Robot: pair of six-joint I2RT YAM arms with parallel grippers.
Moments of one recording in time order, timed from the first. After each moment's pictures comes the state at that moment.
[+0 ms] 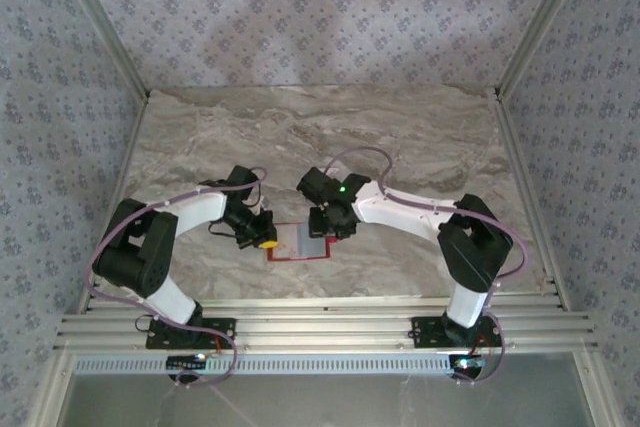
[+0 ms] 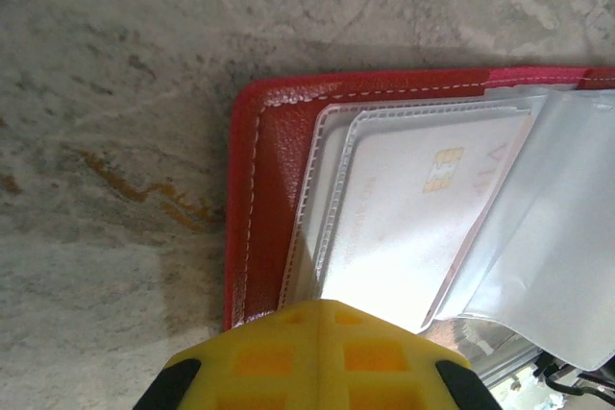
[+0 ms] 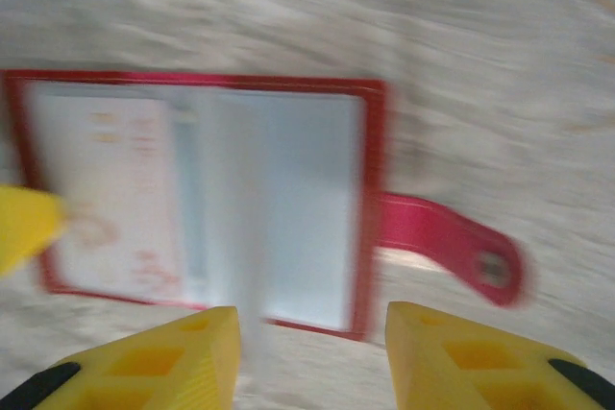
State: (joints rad) left arm -0.41 1.60 0.81 -0.63 0.52 -0.60; right arm 0.92 1.76 1.27 -0.75 -0.04 0.83
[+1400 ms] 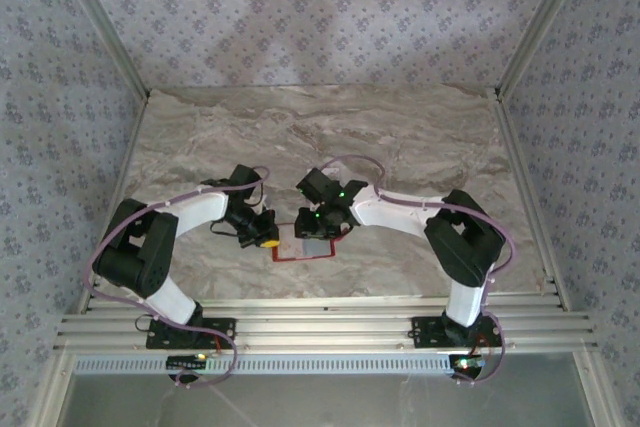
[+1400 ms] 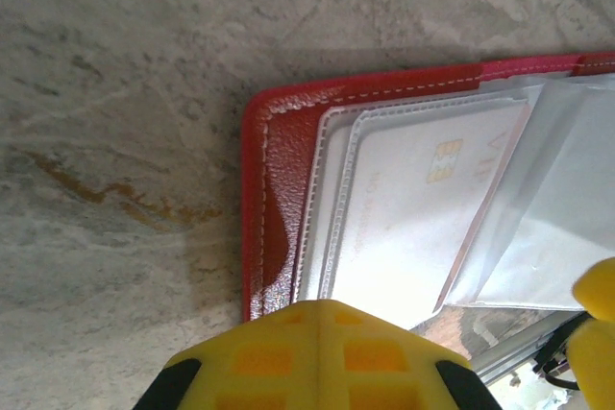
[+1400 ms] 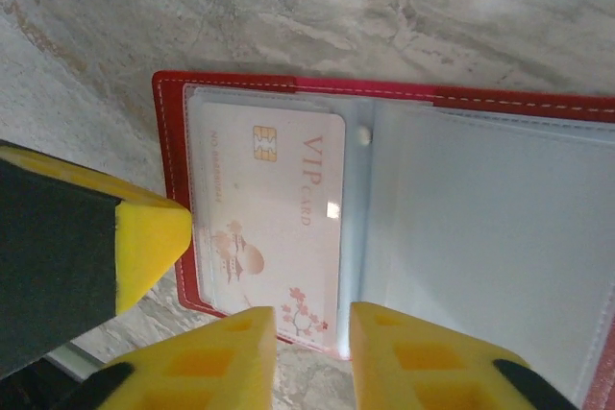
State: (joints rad) left arm -0.43 1.60 0.82 -0.63 0.52 -0.60; right arm 0.89 1.81 1.18 -0.49 -0.25 0.83
